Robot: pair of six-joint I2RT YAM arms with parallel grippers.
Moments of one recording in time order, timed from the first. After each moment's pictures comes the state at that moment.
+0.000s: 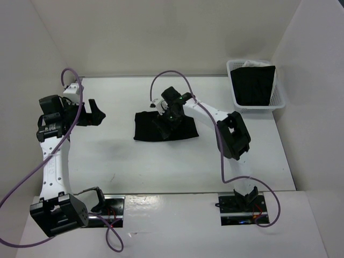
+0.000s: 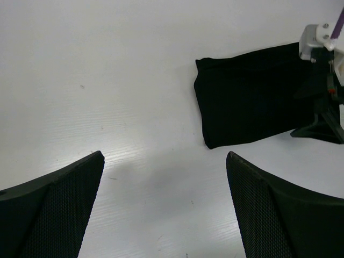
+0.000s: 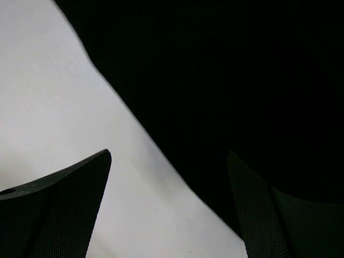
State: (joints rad) left arm 0.35 1.08 1.07 -0.57 0.57 0.10; right arm 0.66 2.10 1.74 -0.79 -0.28 -0.24
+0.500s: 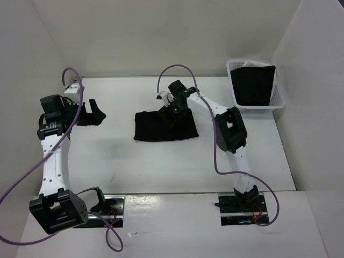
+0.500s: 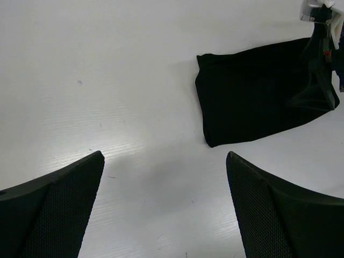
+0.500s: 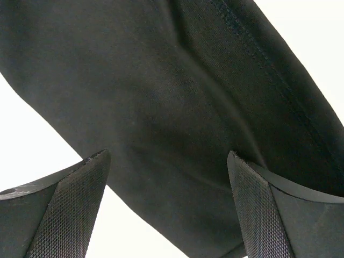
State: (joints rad) left arm 0.35 1.11 1.07 -0.57 0.57 0.10; right arm 0.55 2.24 1.88 -0.78 -0.30 -0.27
